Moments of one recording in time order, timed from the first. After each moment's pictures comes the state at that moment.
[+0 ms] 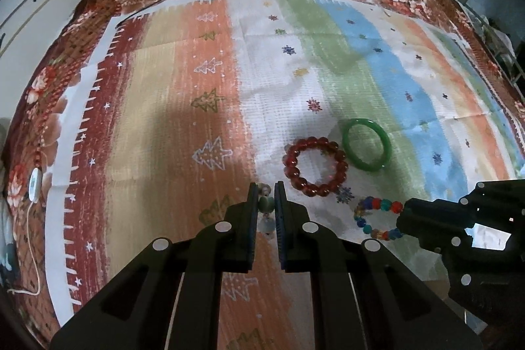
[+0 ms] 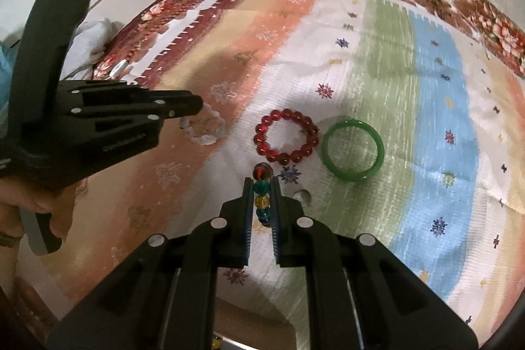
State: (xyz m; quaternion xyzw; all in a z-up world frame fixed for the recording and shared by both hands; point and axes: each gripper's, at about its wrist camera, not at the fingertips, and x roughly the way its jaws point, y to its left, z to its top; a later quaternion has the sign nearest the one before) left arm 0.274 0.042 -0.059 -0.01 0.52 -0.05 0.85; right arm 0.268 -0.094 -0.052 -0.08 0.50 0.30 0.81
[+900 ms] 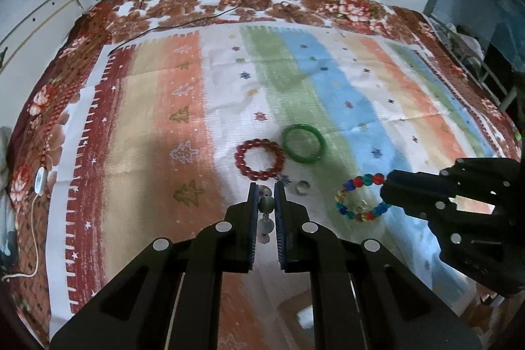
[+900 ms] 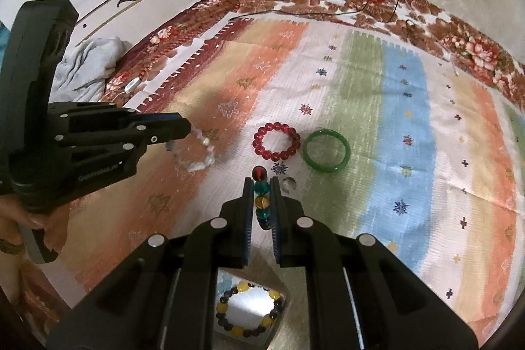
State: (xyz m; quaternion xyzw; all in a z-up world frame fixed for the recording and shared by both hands) left arm 0.203 0.010 -0.003 -0.02 0.46 -0.10 0.88; right arm 0.211 -0.134 0.003 -0.07 0.45 0.29 0.85
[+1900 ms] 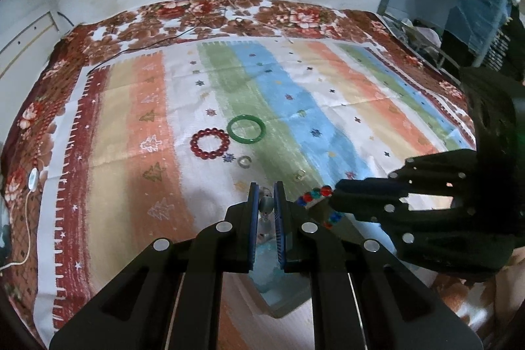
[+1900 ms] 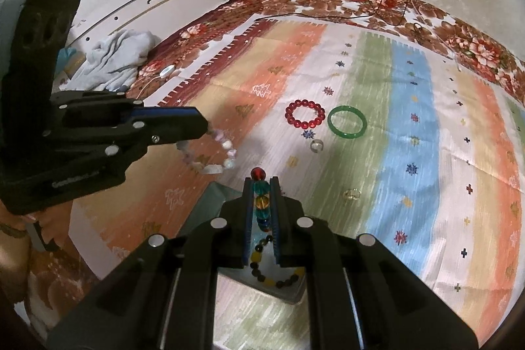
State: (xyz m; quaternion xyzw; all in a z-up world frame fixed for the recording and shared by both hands) left arm 0.114 -0.020 0.020 0.00 0.42 -0.17 0.89; right arm 0.130 -0.152 0.008 -0.07 0.43 0.32 0.84
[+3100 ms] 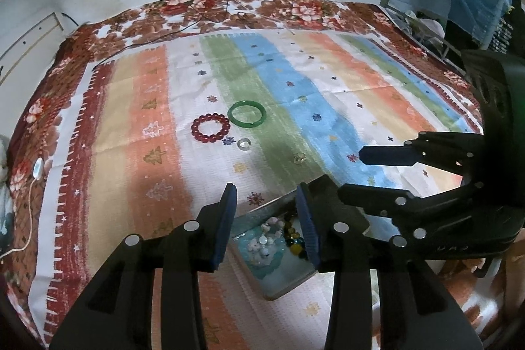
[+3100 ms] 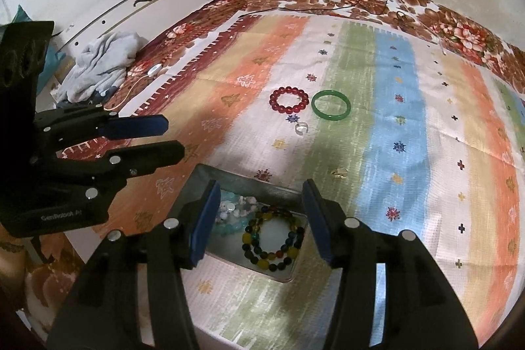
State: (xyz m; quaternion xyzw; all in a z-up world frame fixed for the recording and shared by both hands) left arm 0.096 -0.029 0.006 0.01 0.43 -0.15 0.89; right arm 0.123 -0.172 -0.003 -0.05 0.44 0.29 0.85
